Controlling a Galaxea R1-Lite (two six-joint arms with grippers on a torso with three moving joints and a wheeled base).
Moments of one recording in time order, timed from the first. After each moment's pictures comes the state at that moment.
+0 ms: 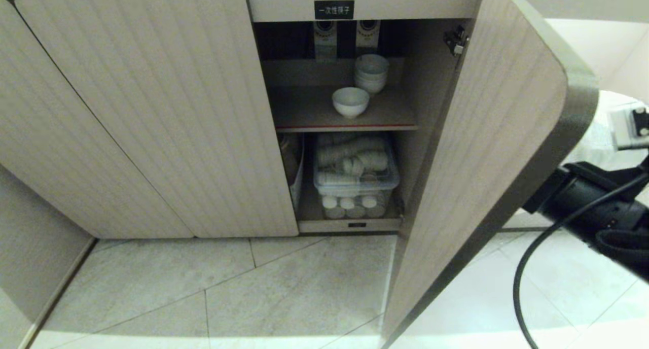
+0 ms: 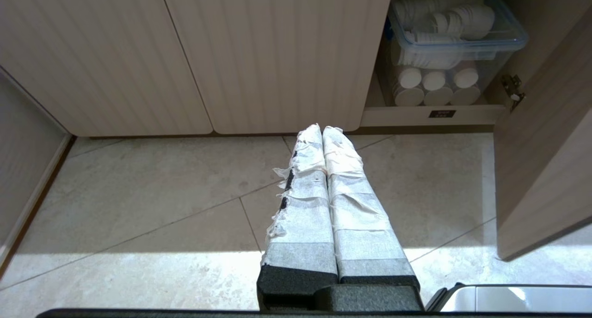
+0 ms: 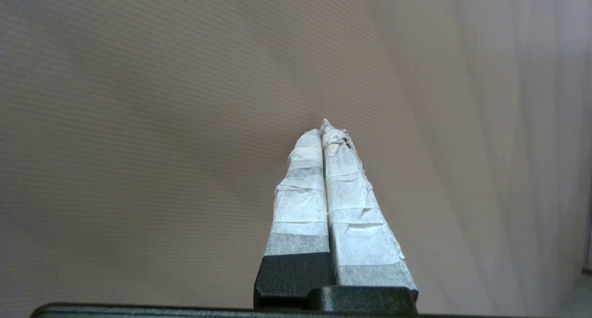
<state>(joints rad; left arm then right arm) 0.00 0.00 0.00 0.00 -0.01 -0.01 0.42 1.44 -0.45 -1.21 0.18 0.43</state>
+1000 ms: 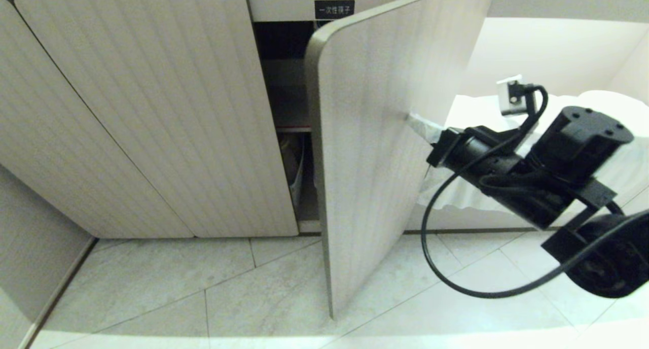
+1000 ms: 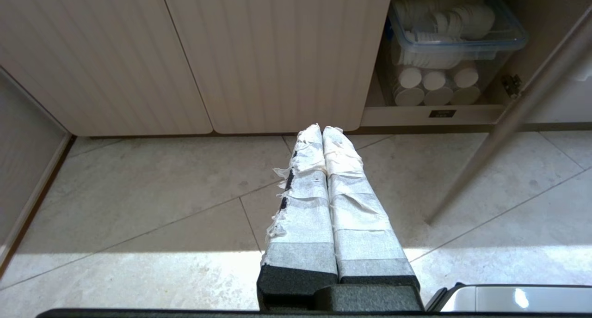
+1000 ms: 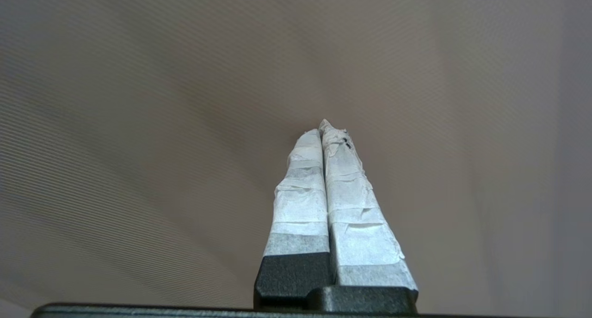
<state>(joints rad) 0.00 0.00 0.00 0.00 -0.01 -0.01 0.49 1.79 -0.82 -1.26 0.15 0.35</state>
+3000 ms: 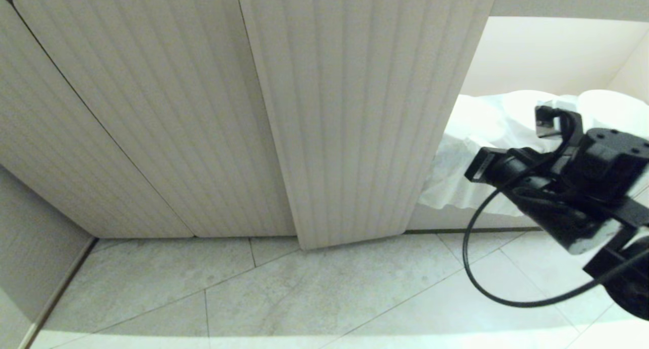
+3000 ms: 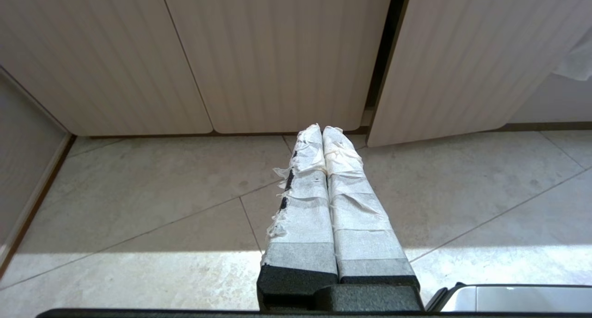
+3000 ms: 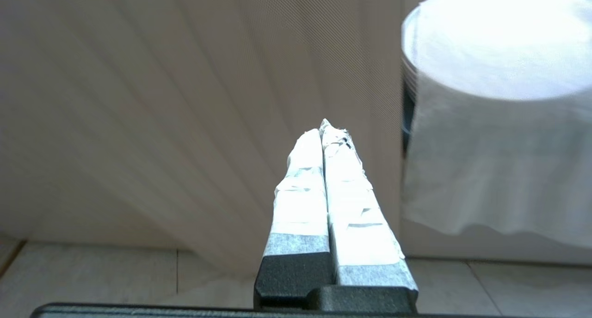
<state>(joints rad) 0.00 0.00 0.00 0.00 -0.01 -0.01 0.39 1.67 -0.62 -1.18 -0.21 0.19</state>
